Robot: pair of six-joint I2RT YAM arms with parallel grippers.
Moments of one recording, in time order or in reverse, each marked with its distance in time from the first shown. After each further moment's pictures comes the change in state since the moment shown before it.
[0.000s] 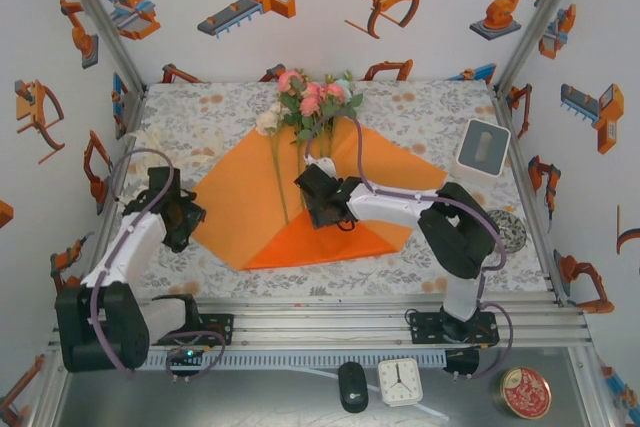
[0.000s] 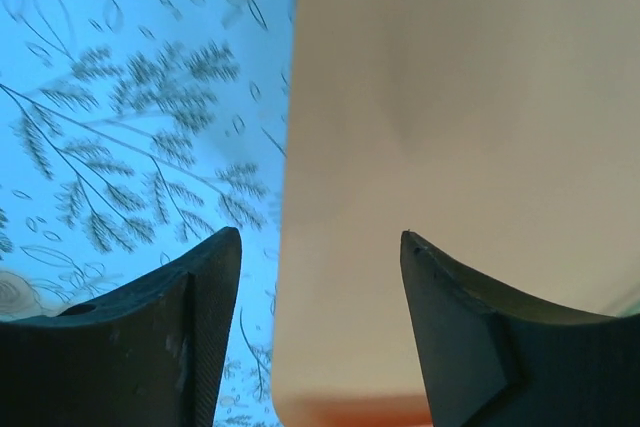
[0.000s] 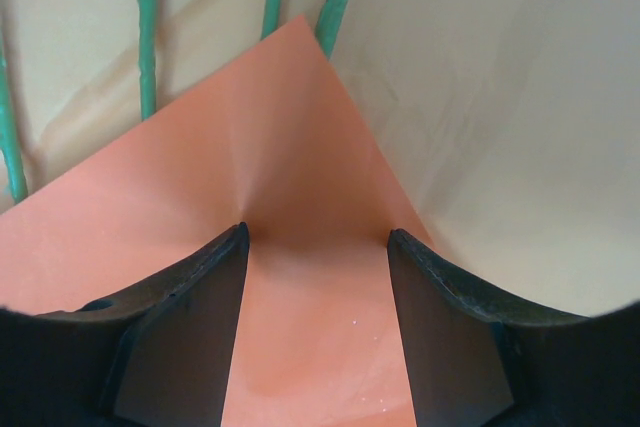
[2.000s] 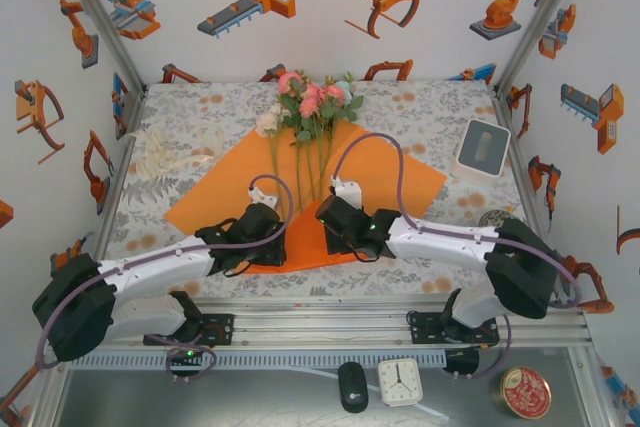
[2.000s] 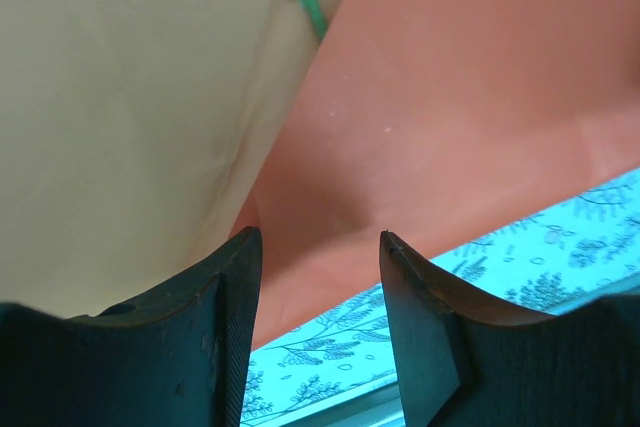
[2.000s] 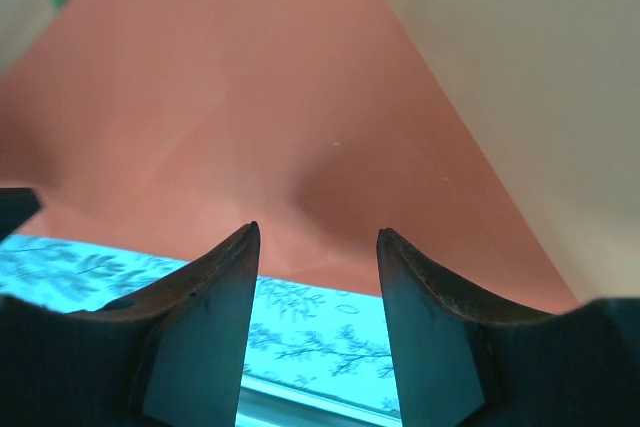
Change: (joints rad) left arm -0.916 -0.002 -0.163 0.362 0.074 0.369; right arm 0.137 -0.366 -0.322 -0.008 0.026 0.254
